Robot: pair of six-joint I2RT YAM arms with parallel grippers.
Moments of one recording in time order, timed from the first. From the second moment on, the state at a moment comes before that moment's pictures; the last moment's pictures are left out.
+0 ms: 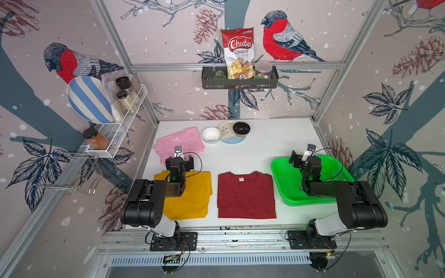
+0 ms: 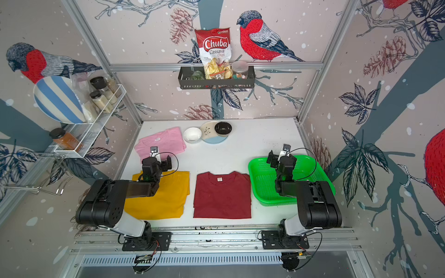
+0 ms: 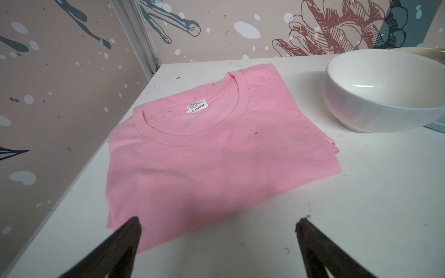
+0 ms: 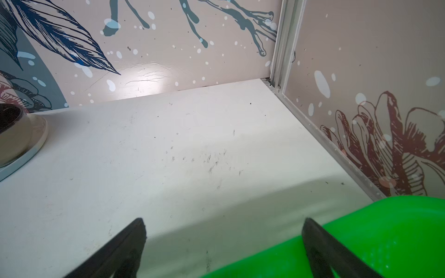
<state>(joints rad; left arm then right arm) -0.06 1.55 0.40 0.77 -0.24 0.03 0.05 1.51 0.37 0.84 0.19 0.06</state>
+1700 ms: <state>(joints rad) -0.09 1.35 1.00 -0.55 0.41 0.48 0.09 1.19 1.06 -0.94 0.19 0.82</state>
